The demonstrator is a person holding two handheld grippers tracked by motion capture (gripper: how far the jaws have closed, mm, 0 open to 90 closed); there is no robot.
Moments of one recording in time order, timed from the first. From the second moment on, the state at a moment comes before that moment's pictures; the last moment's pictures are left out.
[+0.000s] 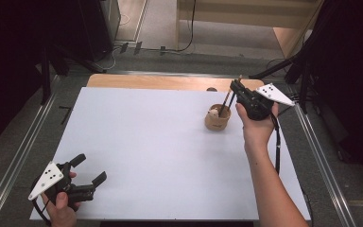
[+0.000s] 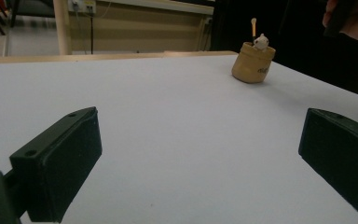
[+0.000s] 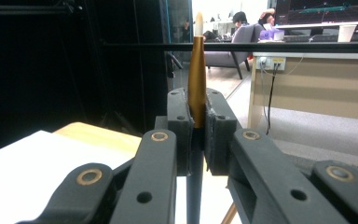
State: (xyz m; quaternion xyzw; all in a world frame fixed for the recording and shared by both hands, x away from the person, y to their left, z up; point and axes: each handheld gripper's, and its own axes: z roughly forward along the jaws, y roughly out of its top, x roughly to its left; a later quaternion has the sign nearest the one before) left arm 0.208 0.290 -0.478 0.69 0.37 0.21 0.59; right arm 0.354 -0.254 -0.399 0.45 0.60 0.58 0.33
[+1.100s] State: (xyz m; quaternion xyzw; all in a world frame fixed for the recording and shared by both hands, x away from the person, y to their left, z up) left arm 0.208 0.289 -0.478 0.69 0.37 0.21 0.58; right arm 0.378 -0.247 -0.452 0.49 0.61 0.55 0.30
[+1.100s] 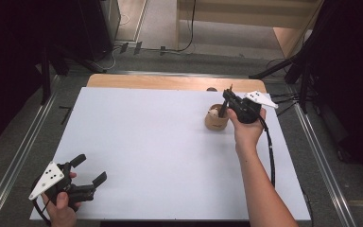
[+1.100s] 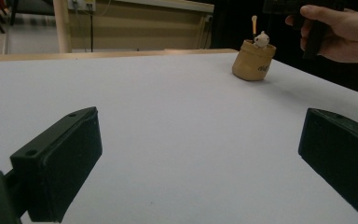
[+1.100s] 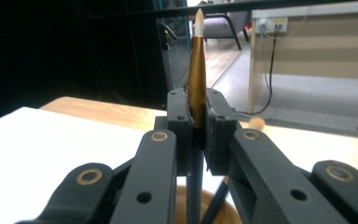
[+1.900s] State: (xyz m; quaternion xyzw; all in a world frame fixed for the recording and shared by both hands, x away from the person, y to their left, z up) left arm 0.208 0.288 -0.478 0.70 0.37 0.21 0.58; right arm 0.363 -0.258 -0.462 0.52 0.61 0.52 0.29
